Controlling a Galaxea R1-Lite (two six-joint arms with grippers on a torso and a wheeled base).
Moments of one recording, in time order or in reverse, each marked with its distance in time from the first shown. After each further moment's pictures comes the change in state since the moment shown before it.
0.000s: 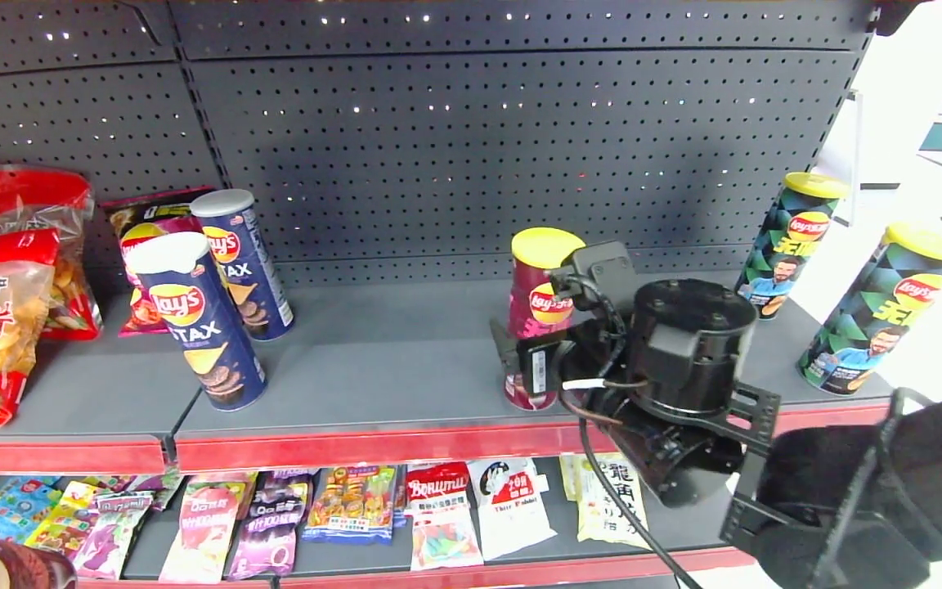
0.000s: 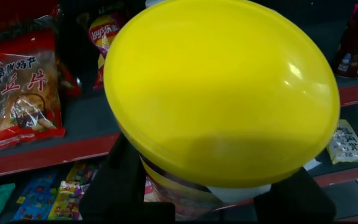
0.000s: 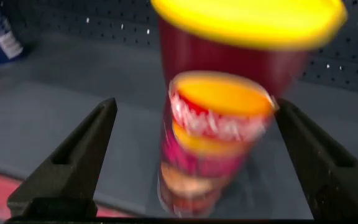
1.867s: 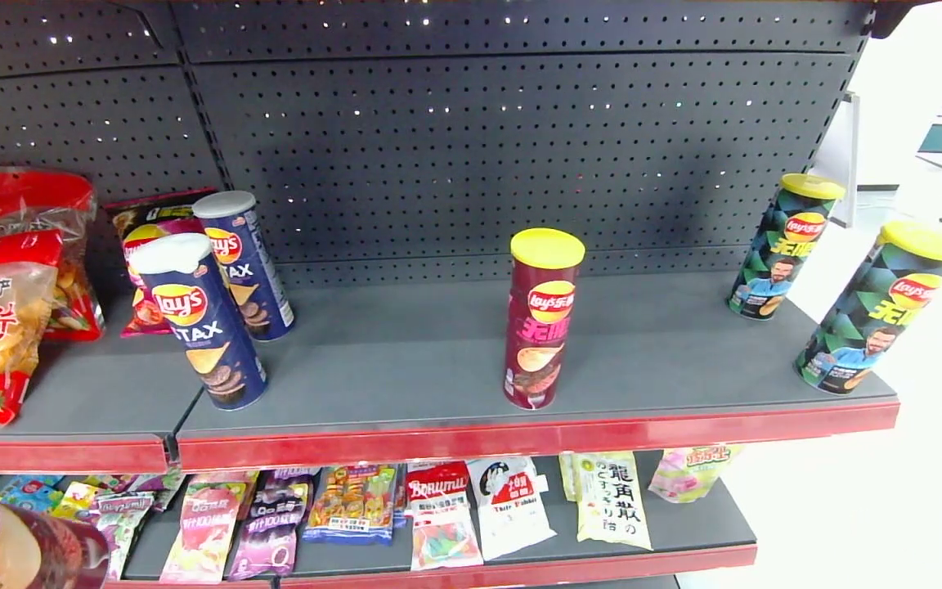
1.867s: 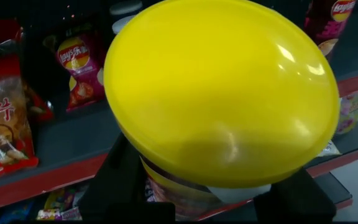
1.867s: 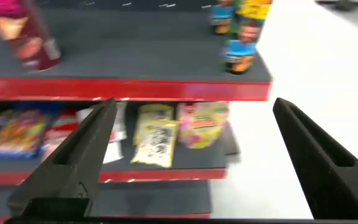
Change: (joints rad) left arm -0.003 0.078 -0.024 -0.073 -0.139 0.004; right arm -1.109 -1.549 0.463 1.068 0.738 -0.042
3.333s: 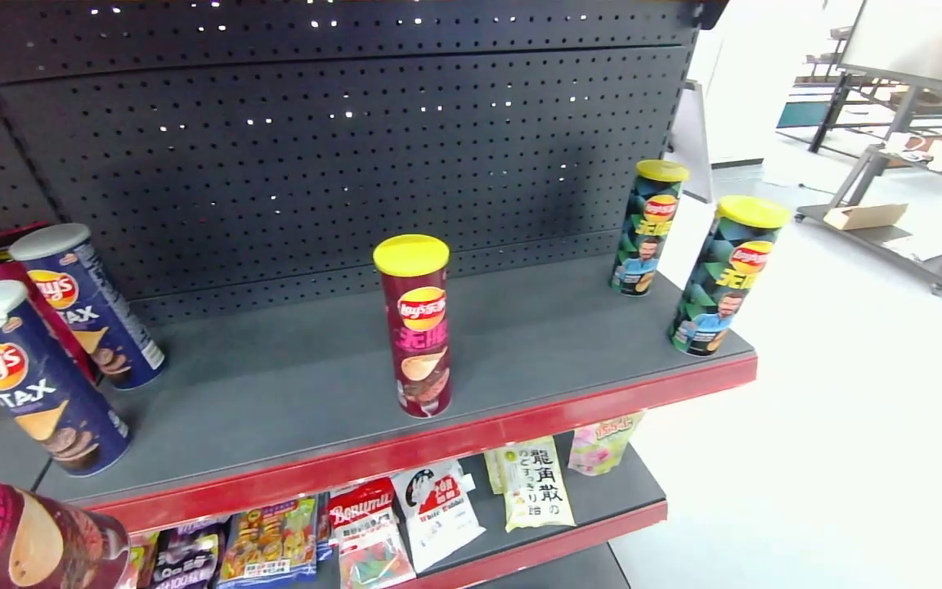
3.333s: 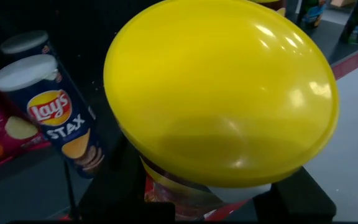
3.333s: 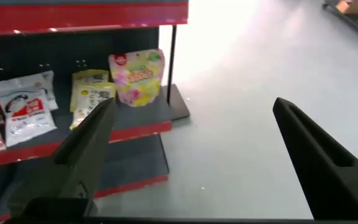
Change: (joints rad) left arm 0.003 0.035 0.015 -0.039 -0.025 -0.011; right arm 0.323 -0.238 0.208 0.090 -0.325 -0.011
